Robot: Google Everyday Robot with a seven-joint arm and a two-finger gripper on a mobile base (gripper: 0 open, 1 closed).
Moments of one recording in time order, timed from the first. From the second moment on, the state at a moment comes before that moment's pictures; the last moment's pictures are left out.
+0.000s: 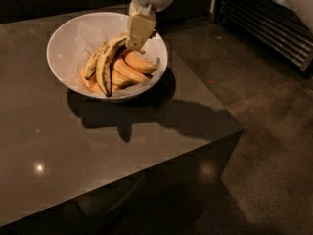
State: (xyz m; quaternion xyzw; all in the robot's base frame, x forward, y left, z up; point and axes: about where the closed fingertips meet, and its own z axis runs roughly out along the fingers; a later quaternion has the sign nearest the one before) arm 0.560 0.029 1.011 -0.70 0.68 0.05 0.22
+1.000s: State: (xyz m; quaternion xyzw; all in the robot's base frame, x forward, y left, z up) arm 0.490 0.043 1.019 -0.72 0.66 0.07 0.20
